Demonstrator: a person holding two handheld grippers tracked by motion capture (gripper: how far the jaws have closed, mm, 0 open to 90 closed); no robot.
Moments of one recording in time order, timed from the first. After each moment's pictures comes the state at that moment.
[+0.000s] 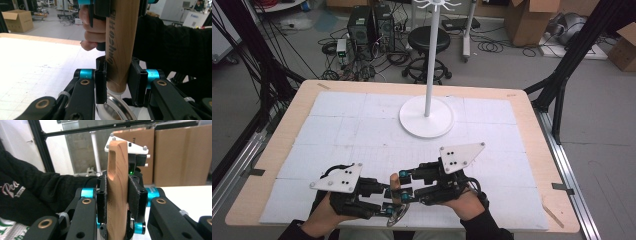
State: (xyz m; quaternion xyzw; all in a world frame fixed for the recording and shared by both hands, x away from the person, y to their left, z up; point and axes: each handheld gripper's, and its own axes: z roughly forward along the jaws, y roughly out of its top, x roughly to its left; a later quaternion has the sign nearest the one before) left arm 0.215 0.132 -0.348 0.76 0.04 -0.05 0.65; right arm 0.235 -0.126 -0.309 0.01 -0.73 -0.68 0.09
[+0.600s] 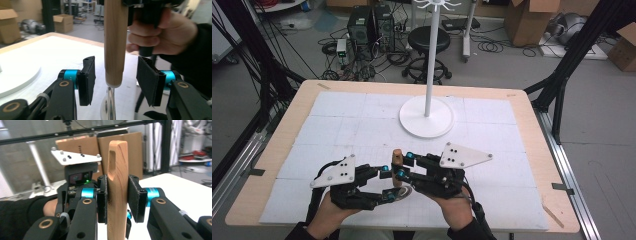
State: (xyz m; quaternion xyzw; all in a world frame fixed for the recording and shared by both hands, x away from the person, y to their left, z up) left arm 0.218 0.136 -0.351 0.75 0.14 0.05 0.65; right arm 0.221 -0.120 -0.304 -0.18 -0.71 -0.68 -0.05
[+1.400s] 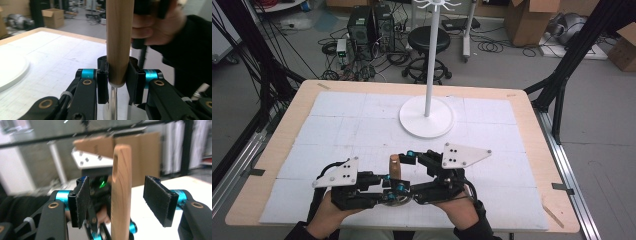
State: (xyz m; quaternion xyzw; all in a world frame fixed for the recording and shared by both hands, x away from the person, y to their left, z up) left arm 0.218 0.134 -0.352 0.76 0.10 0.01 0.64; right arm 0.227 -0.124 -0.305 -0.11 -0.72 -0.68 0.01
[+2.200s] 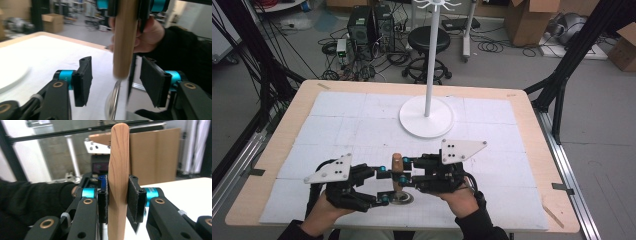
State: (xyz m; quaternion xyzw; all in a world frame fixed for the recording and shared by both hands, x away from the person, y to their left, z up) left arm 0.226 0.156 -0.354 0.74 0.15 0.02 0.66; right arm 0.246 -0.125 -0.311 -0.07 -0.72 -0.68 0.03
